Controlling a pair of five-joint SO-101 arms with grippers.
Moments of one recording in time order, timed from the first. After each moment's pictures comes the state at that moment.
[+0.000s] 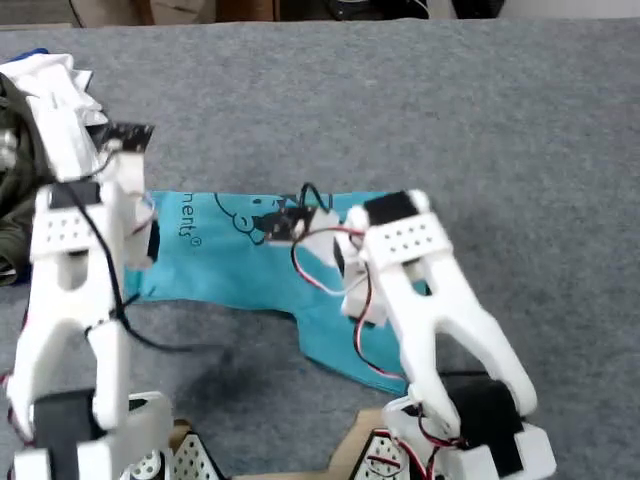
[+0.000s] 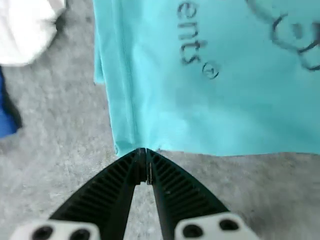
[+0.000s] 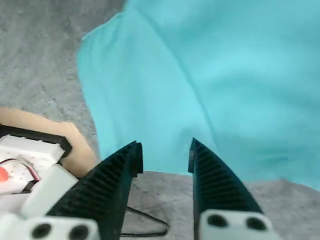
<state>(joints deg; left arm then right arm) -13.8 -19.1 32.2 72.9 -22.1 -21.1 -14.6 35.9 86.5 40.9</state>
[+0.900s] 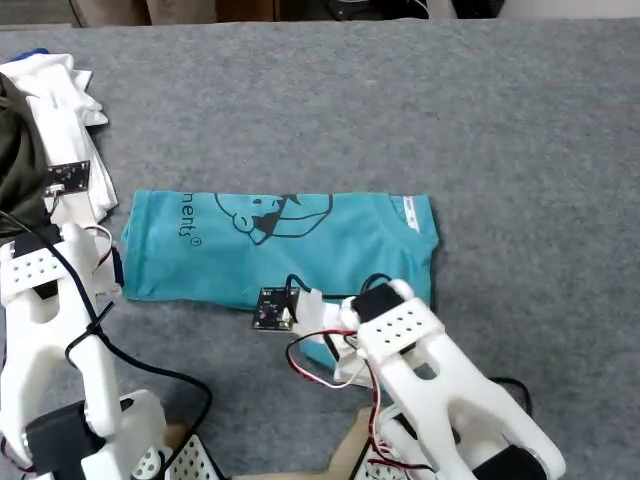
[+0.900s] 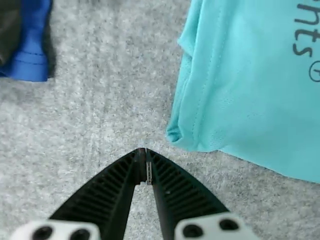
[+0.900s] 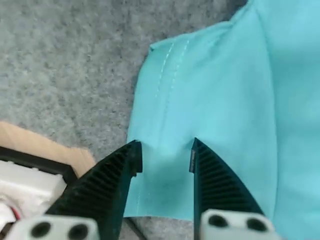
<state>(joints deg) -26.5 -21.7 43.6 63.8 -20.0 -32.4 -34.7 67.6 67.9 39.1</state>
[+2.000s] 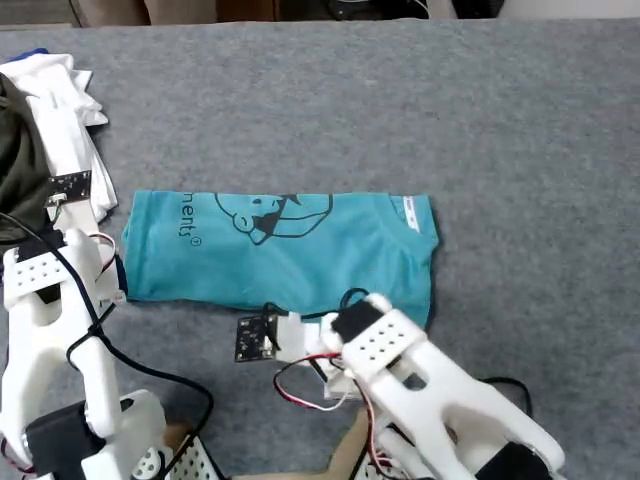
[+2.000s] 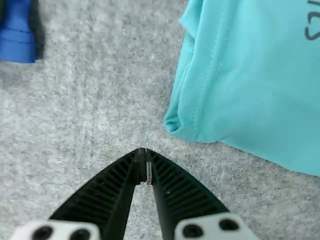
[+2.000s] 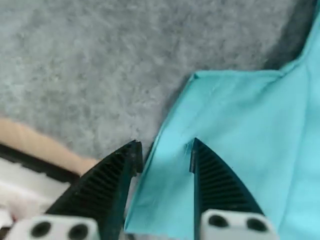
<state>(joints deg) -26.5 -21.9 46.2 63.9 -18.7 -41.7 -34.8 70.7 64.5 39.1</state>
